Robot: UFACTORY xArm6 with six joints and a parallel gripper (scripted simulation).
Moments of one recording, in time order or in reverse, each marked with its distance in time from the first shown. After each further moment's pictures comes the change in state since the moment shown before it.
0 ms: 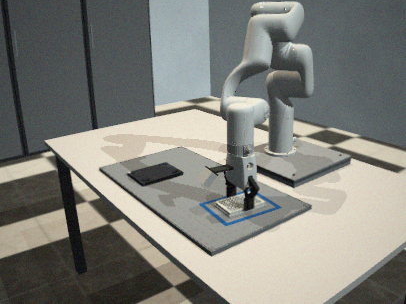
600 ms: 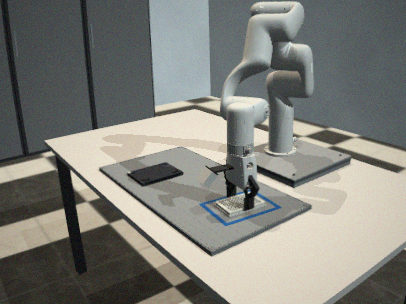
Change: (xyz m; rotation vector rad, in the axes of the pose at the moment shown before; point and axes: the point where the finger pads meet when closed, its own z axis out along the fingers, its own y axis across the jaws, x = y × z) arm 0.000 0.000 -0.001 -0.001 -0.001 0.000
